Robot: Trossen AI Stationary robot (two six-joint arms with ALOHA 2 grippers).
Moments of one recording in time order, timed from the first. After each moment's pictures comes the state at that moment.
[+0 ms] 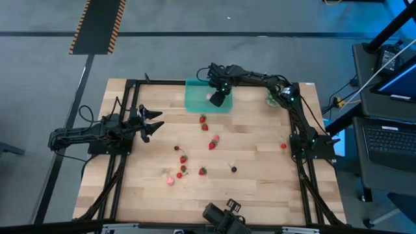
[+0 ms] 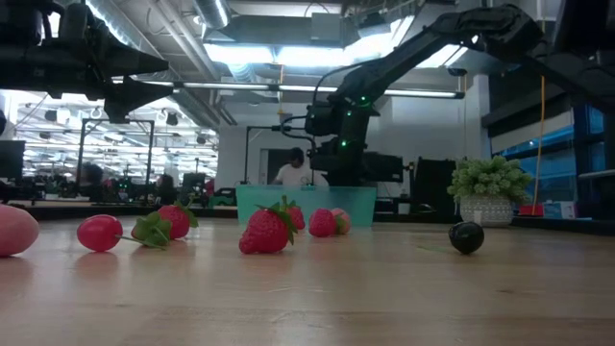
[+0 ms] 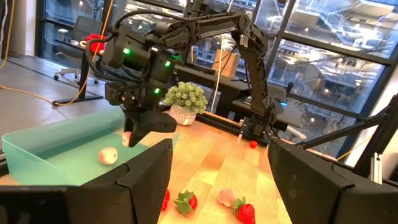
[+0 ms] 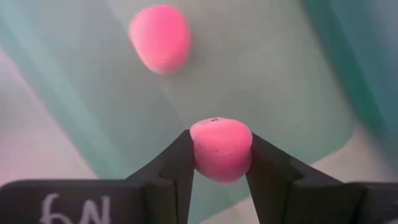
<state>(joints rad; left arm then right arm) 0.14 0.00 0.02 0.08 -0.20 -0.29 -0.59 2.31 1.90 -0.92 -0.02 -0.03</state>
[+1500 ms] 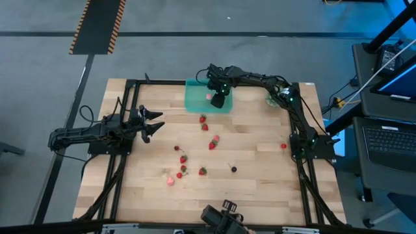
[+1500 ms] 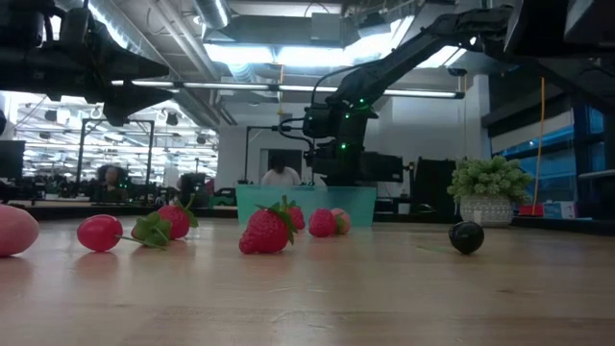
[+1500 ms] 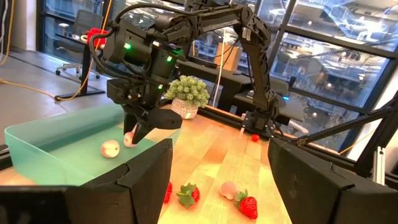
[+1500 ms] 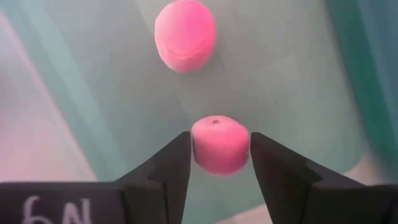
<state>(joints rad) 0.14 0.00 0.02 0.05 -0.20 -0.29 -0.57 2.32 1.90 -0.91 -0.02 -0.17</state>
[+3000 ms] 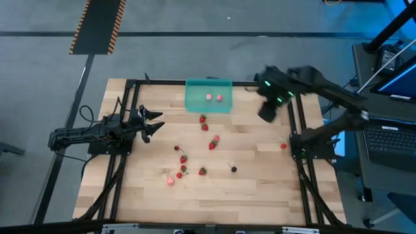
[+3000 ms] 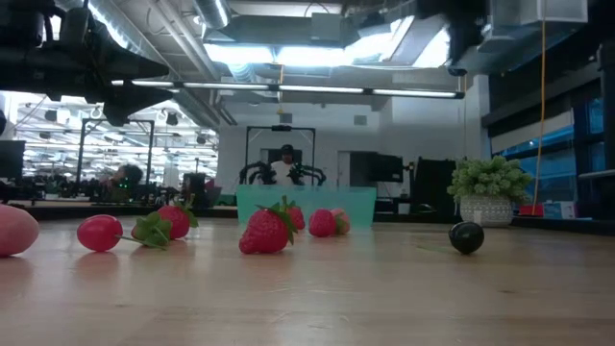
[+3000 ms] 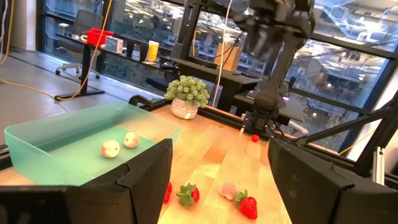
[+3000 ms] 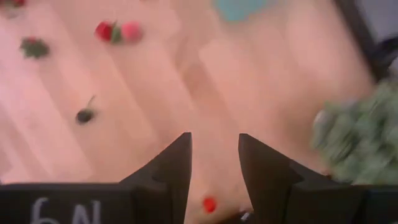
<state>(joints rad) 0.14 0.00 0.02 0.05 -0.20 -0.29 -0.33 1.34 1.58 -1.49 -0.02 0.21</state>
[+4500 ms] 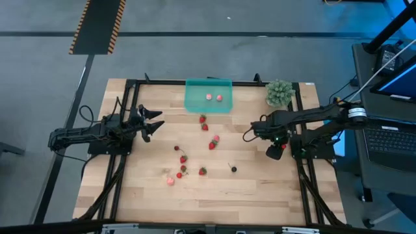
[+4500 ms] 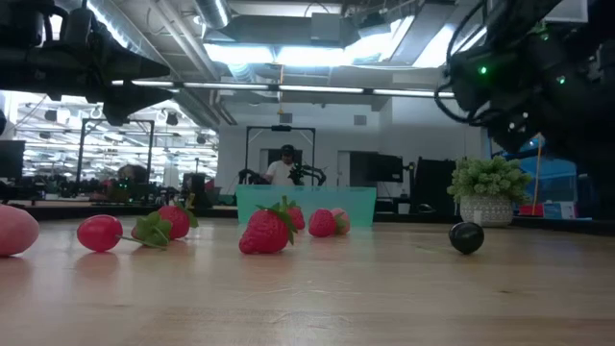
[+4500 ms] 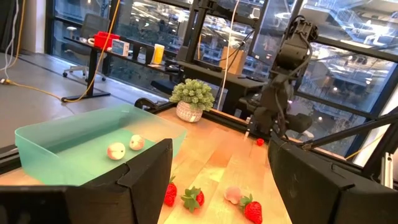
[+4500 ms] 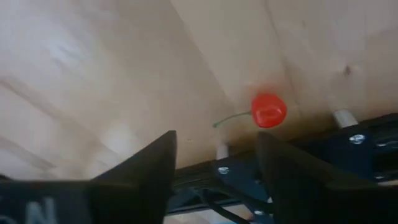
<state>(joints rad) 0.14 0.00 0.02 0.06 -0.23 -0.29 -0.09 1.39 0.76 -1.26 -0.20 0.38</state>
